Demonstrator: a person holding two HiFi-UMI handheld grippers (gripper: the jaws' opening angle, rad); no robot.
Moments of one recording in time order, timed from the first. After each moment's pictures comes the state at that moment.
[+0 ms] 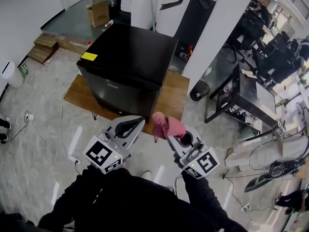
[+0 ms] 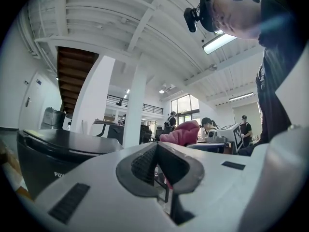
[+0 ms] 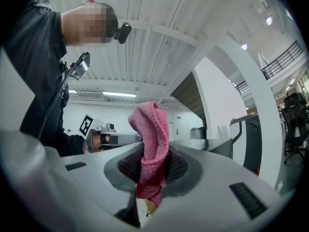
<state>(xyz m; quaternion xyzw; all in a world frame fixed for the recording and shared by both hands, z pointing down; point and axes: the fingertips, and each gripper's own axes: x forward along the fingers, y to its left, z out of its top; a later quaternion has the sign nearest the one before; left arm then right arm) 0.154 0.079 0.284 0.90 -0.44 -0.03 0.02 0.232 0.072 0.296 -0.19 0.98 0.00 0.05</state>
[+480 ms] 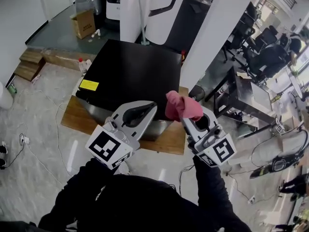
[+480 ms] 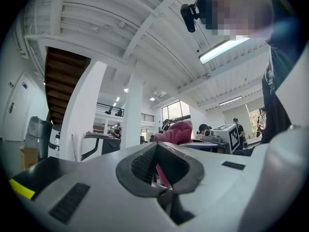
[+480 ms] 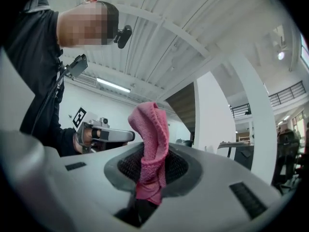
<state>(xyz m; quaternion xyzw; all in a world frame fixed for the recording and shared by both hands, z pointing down) 0.060 -0.048 0.206 0.92 -0.39 -0.06 -0.04 0.138 -0.064 0.213 -0.27 0.96 0.11 0.04</state>
